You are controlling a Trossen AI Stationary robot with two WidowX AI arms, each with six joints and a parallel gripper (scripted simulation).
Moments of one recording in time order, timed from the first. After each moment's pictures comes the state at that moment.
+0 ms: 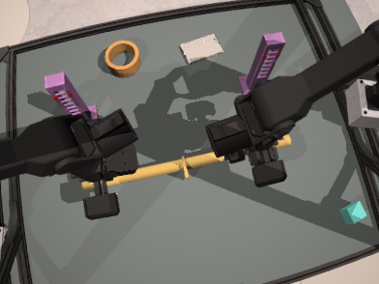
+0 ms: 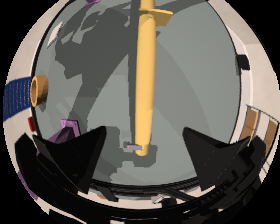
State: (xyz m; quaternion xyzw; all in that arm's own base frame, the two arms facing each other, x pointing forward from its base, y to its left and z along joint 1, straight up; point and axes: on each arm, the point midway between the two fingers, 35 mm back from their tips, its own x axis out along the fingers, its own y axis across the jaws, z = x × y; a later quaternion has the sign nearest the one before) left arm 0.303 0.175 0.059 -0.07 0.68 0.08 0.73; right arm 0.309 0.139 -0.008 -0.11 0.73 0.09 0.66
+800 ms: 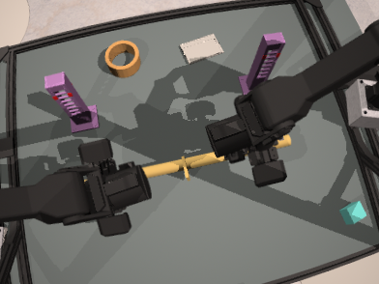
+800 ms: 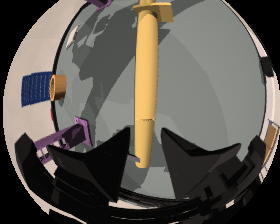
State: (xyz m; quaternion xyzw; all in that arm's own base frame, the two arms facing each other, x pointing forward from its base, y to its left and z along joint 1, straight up) left arm 0.313 0.158 0.034 0.05 0.66 0.20 0.72; right arm 0.310 0.139 -0.008 -0.11 0.73 0.09 0.66
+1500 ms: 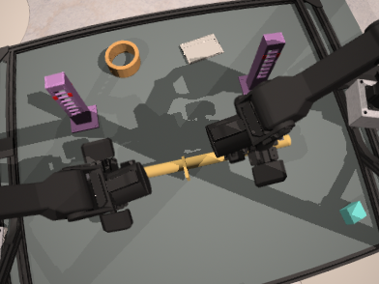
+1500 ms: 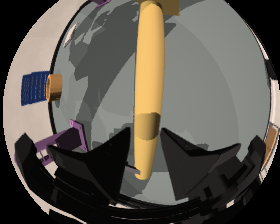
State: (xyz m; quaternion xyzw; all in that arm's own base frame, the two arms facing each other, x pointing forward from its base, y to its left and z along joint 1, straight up) left arm 0.313 0.166 0.012 0.05 0.66 0.21 0.72; right arm 0.310 0.139 -0.008 -0.11 0.73 0.09 0.66
